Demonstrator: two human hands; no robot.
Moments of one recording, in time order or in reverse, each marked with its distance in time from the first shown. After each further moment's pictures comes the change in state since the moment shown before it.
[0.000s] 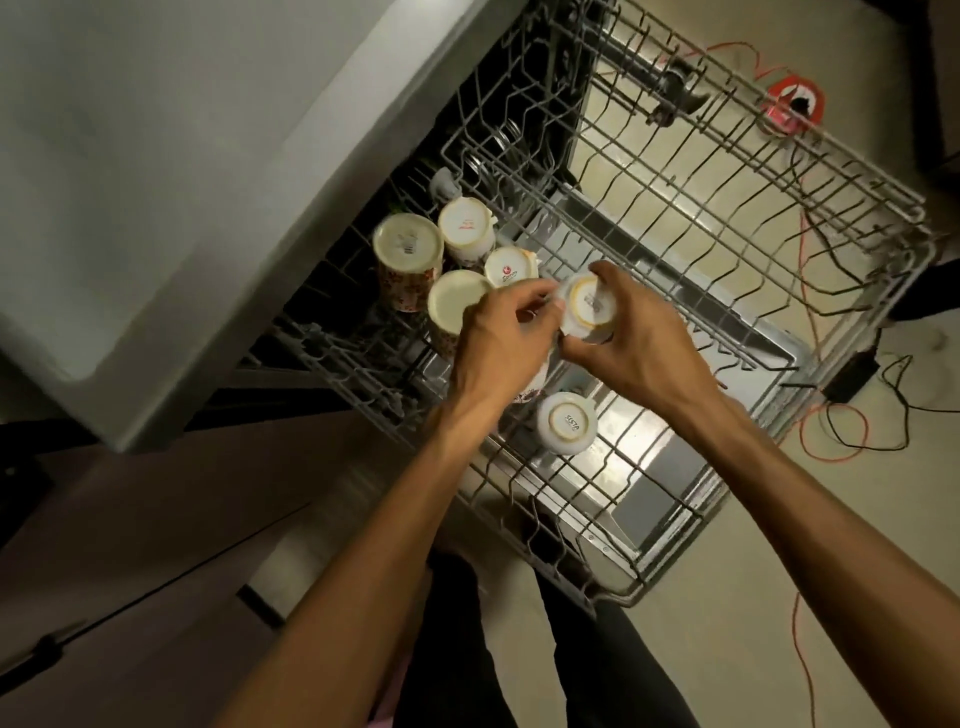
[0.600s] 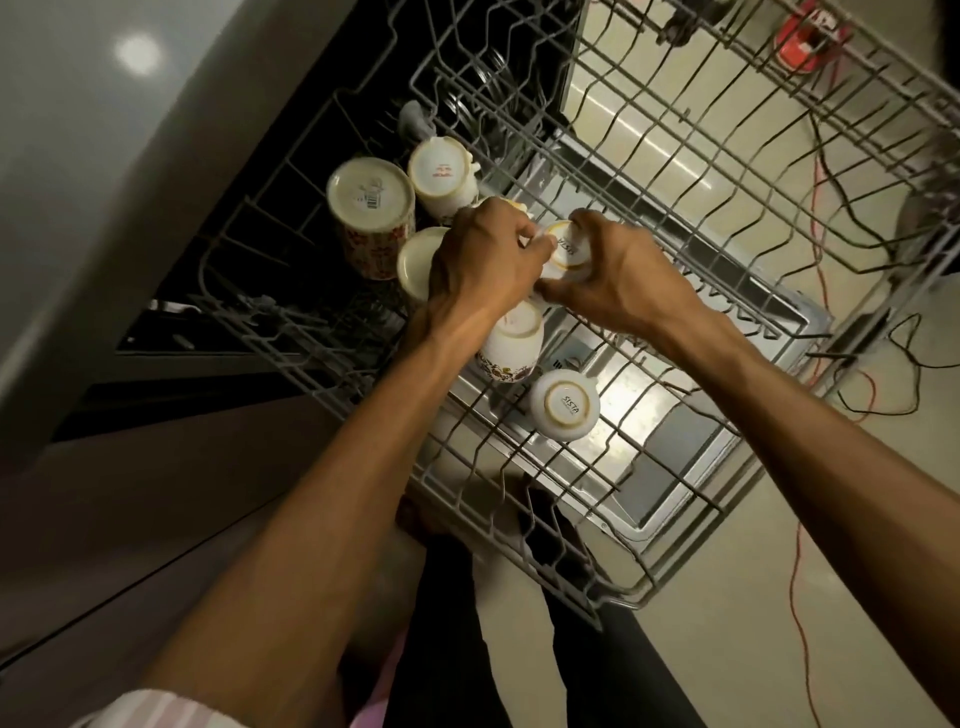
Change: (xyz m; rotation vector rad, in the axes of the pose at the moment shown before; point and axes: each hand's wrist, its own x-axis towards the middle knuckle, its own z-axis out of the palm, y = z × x) left_hand 0.069 -0.025 0.009 0.384 0.018 0.008; right_hand 0.055 0.023 0.026 -0.076 -0.152 0.045
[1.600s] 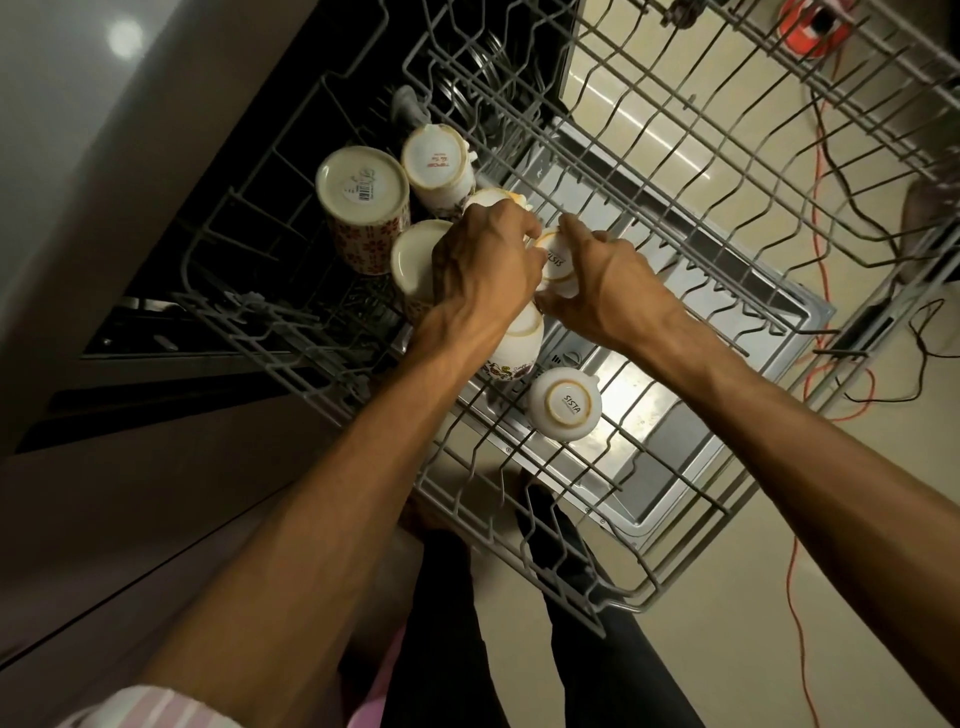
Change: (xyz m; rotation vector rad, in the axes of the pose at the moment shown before) left_hand -0.002 -0.002 0.010 0.196 0.065 0.076; right_hand 0.006 0.013 0.024 -0.210 -0.039 -0.034
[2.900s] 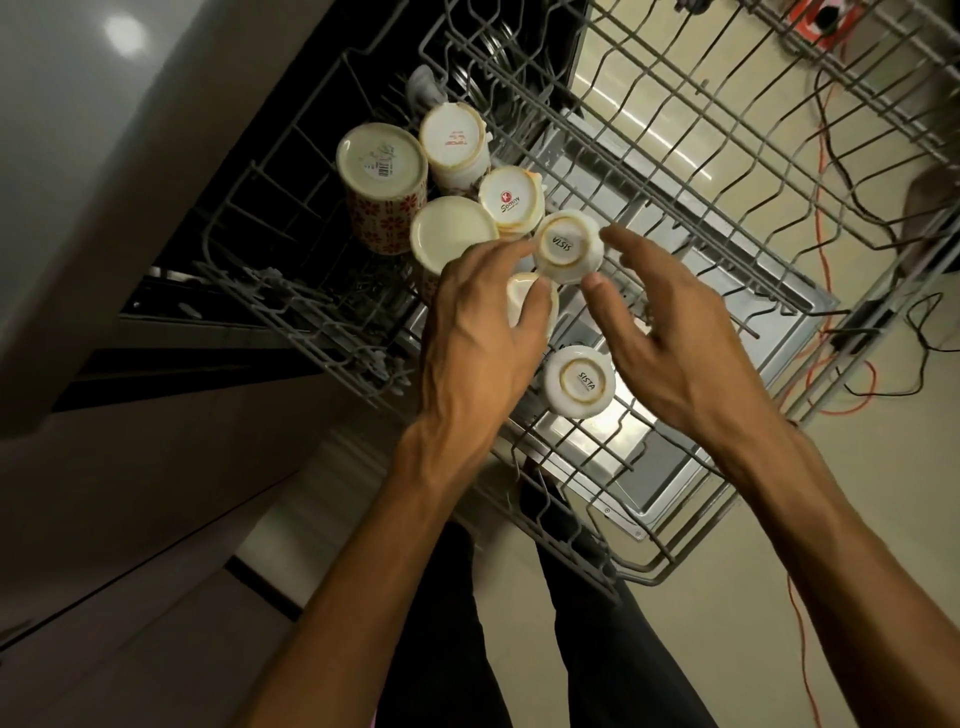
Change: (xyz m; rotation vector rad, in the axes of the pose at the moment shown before) left_hand -0.092 -0.009 -0.014 -0.291 0.168 0.049; right_hand -0.094 -0.028 -0.015 0.297 0.249 -0.011
